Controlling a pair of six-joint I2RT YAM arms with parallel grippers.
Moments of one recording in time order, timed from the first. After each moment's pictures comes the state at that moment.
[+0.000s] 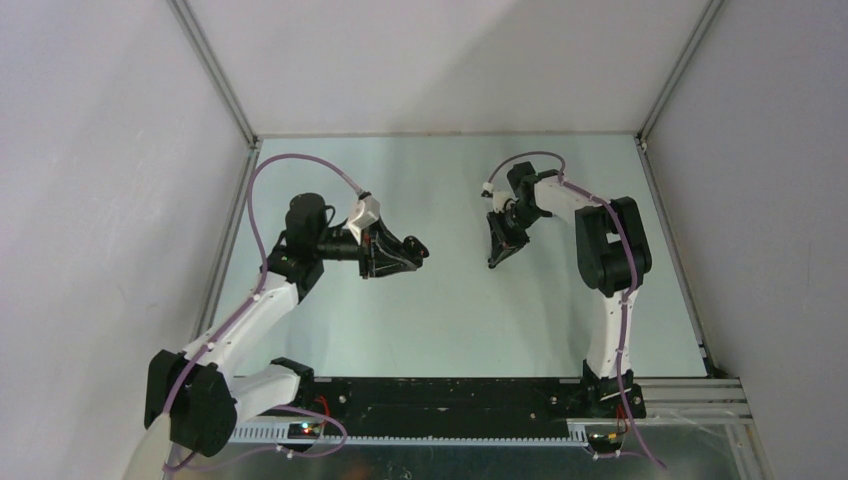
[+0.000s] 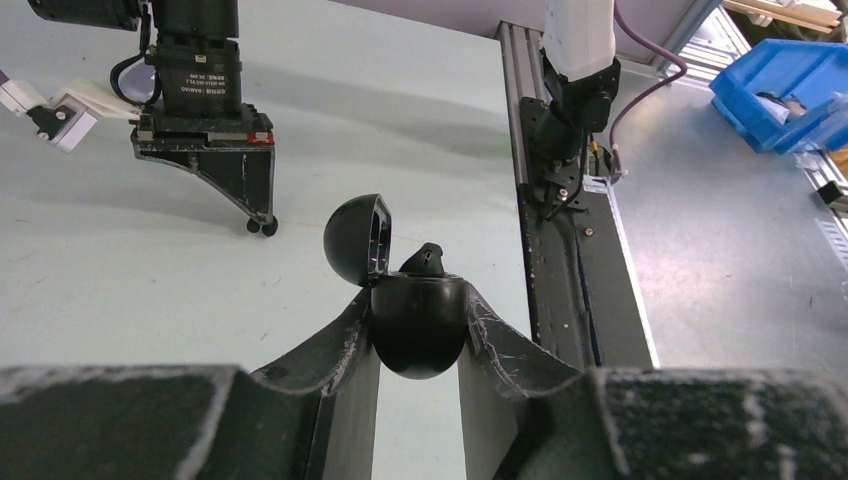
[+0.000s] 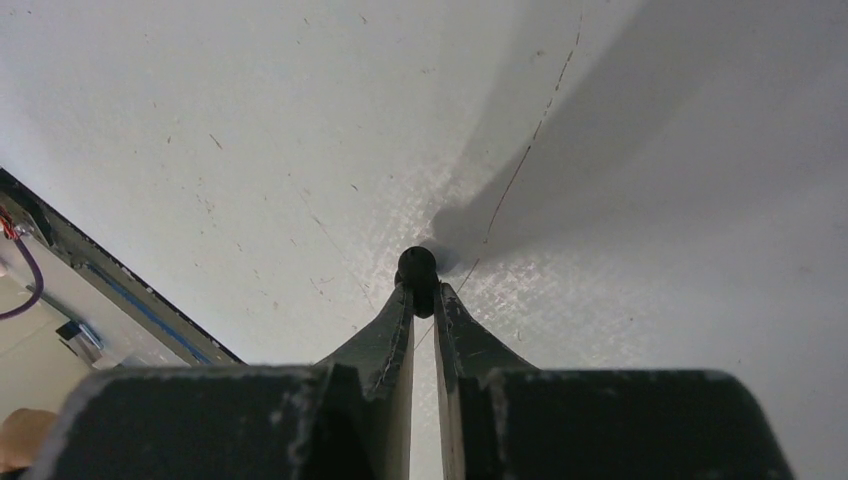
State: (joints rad) left arm -0.34 1.10 0.73 0.11 1.21 0.03; right arm 0.30 2.09 1.50 -0.86 -0.51 -0.10
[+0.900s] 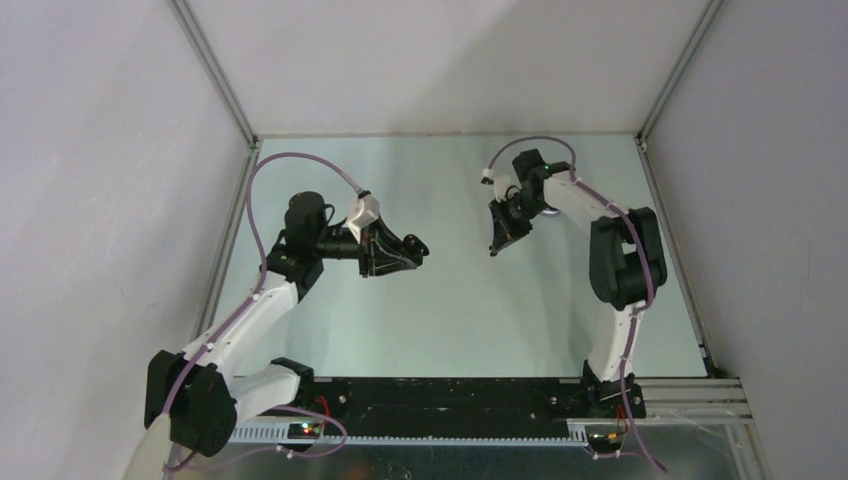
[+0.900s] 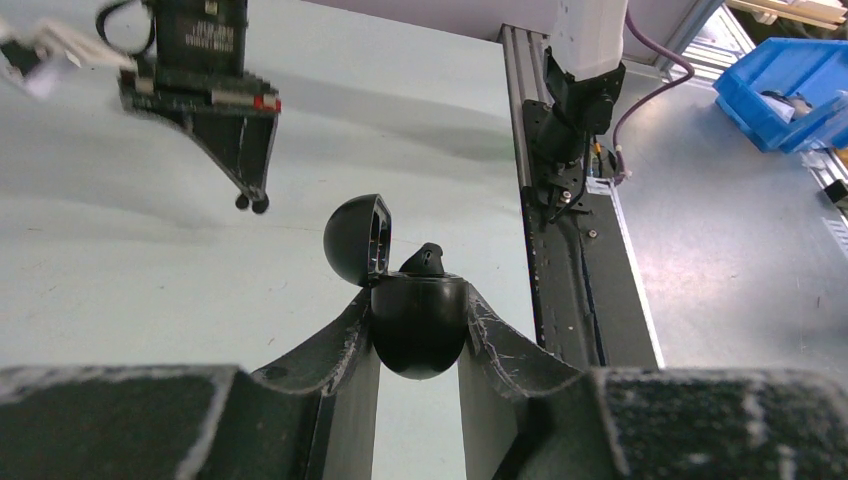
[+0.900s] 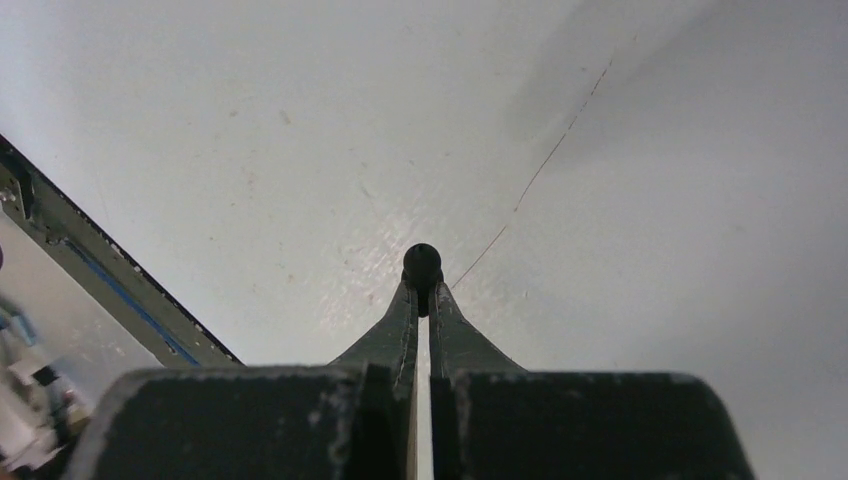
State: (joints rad) left arm -0.34 1.10 0.74 0.11 1.21 0.03; right arm 0.30 1.99 1.50 -0.87 -0.53 -0.18
